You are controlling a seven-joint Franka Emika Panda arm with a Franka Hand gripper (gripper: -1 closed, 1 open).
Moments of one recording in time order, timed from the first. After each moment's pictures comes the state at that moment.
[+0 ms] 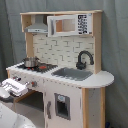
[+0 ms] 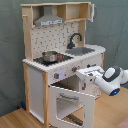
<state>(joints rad) -0.43 -0.75 1.51 -2.47 -1.50 2.13 0.24</state>
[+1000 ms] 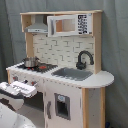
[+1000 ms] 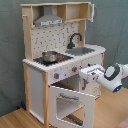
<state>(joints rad) -0.43 -0.74 1.42 -2.58 -1.75 2.23 0.40</state>
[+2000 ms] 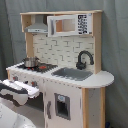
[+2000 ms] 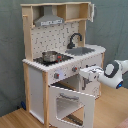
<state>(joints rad) -0.44 -0.74 1.35 -2.58 -1.91 2.39 0.61</state>
